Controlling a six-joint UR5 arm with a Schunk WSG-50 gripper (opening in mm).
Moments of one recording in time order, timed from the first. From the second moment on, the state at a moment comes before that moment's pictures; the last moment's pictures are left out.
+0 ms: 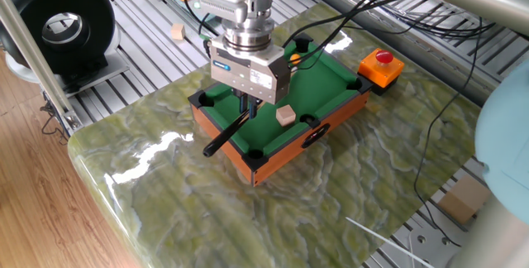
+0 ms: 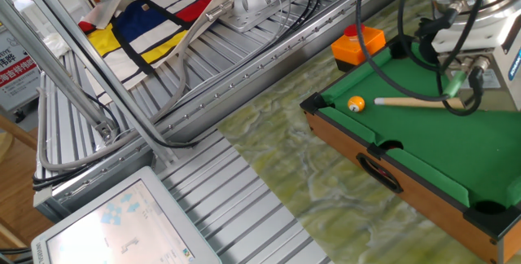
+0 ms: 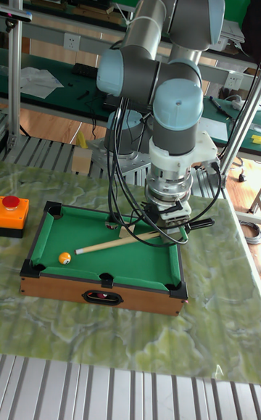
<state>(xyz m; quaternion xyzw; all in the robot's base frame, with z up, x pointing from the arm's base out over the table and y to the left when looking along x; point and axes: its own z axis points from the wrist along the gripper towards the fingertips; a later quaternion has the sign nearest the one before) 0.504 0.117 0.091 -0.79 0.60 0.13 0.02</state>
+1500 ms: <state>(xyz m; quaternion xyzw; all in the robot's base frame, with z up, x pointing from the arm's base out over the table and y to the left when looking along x) 0.504 0.108 0.085 -0.81 0.58 0.11 0.02</state>
